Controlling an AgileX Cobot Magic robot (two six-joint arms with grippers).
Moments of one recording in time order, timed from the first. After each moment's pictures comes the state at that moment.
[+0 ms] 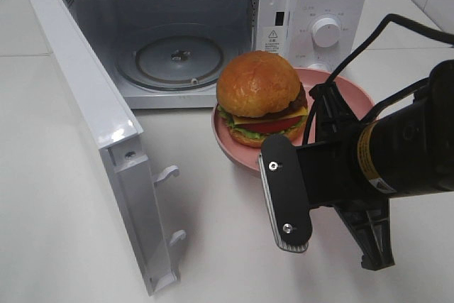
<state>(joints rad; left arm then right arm) 0.03 -0.01 -0.52 -0.10 1.07 -0.01 0.90 1.40 -0.65 -0.75 0.45 -0.36</state>
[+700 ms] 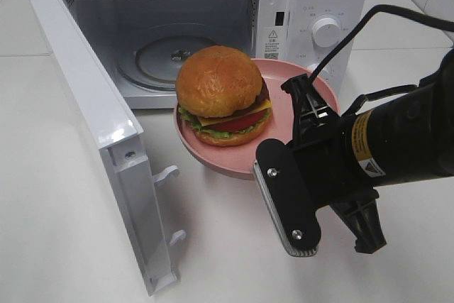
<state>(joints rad) 0.03 -0.01 -0.52 -0.10 1.07 -0.01 0.82 1.40 -0.65 -0.61 0.27 -0.73</state>
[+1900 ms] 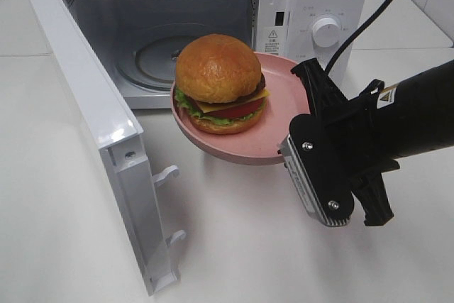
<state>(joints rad) 0.03 -0.01 -0.52 -0.10 1.07 -0.01 0.59 1.41 -0.65 0.39 0.17 -1.93</state>
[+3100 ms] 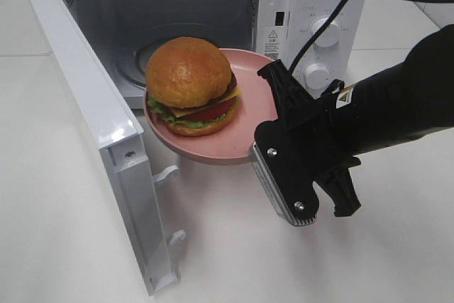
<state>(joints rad) 0.03 -0.01 -0.52 -0.10 1.07 -0.01 0.65 1.51 -0.71 0.38 0.11 -1.98</state>
